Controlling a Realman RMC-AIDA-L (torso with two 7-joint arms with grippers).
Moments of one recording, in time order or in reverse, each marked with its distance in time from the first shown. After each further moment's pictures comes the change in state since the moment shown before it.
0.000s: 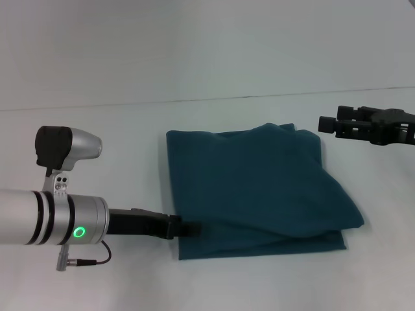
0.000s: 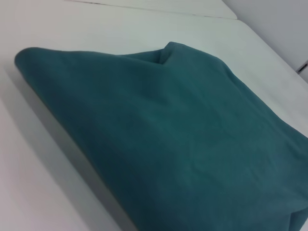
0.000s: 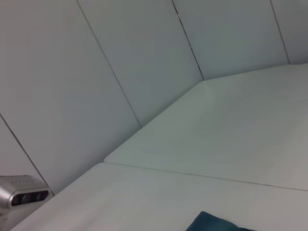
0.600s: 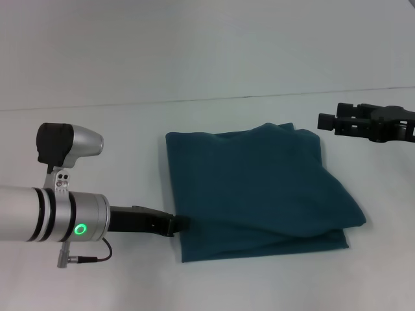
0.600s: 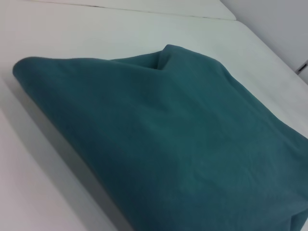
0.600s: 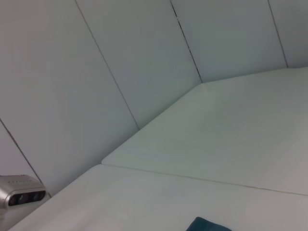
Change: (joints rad) left arm -0.009 0.002 0.002 0.000 0.000 0.000 -0.004; right arm 0.005 0.001 0.000 0.000 0.002 0.010 -0.007
